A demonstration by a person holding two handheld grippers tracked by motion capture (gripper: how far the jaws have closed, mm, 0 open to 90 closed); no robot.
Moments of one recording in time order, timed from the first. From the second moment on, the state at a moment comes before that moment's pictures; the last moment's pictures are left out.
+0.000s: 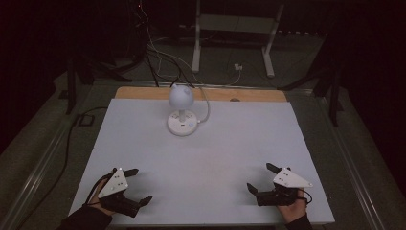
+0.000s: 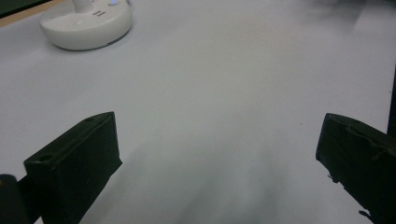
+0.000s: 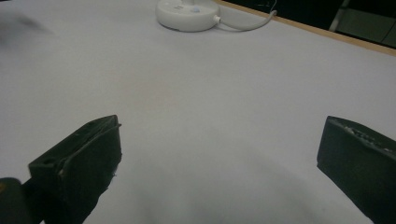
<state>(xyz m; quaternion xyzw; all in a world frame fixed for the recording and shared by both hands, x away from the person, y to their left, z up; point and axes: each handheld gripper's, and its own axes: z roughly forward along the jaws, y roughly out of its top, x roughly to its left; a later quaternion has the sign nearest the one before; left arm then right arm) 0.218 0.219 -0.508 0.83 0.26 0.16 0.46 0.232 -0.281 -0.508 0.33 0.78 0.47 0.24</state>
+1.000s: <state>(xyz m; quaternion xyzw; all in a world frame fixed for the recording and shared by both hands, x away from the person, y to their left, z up) 0.221 0.203 -0.495 0.87 0.23 0.13 0.43 0.227 -0.269 -0.507 0.33 0.78 0.48 0.24</state>
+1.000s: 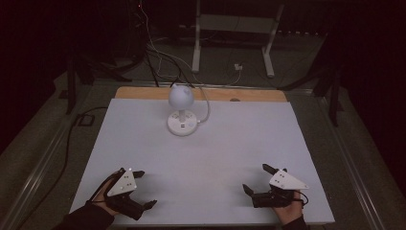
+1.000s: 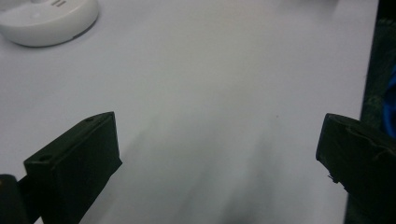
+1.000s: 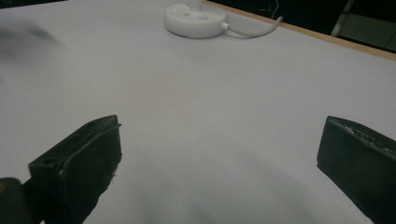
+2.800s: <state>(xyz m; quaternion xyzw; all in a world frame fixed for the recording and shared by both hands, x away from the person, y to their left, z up) 0.304 0.145 -0.425 0.82 0.23 0.15 0.50 0.224 -0.278 -0.501 0.34 0.75 0.52 0.22</state>
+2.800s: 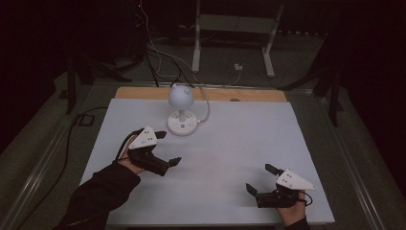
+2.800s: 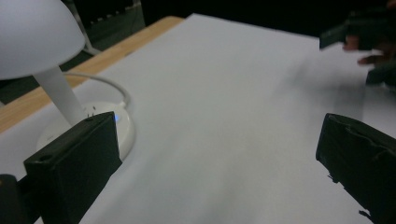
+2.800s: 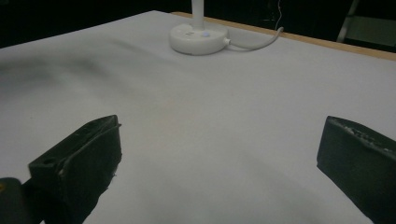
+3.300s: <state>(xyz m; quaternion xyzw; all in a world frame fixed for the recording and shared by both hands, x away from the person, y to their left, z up) 0.340 0.121 -0.419 0.80 0.27 0.18 0.50 0.225 -0.279 -0.501 0.35 0.75 0.52 0.22</state>
